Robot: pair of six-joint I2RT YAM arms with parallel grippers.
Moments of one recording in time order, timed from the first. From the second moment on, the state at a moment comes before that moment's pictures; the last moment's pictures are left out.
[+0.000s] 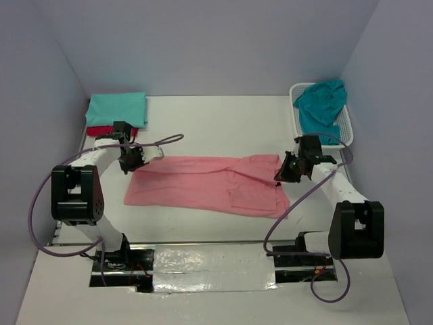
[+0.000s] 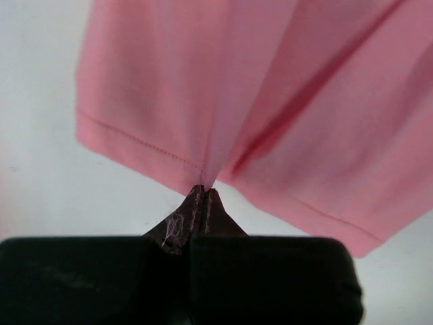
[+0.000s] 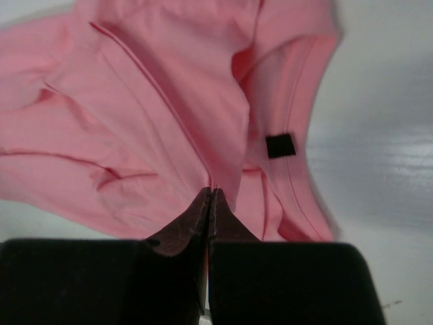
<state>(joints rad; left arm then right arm) 0.04 1.65 1.11 -0.72 0.17 1.19 -0.01 1.30 0.79 -0.52 -0.30 0.39</state>
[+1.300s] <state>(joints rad) 0.07 1.65 1.01 -0.75 0.10 1.28 -0.01 1.28 0.70 -0.58 -0.27 0.37</state>
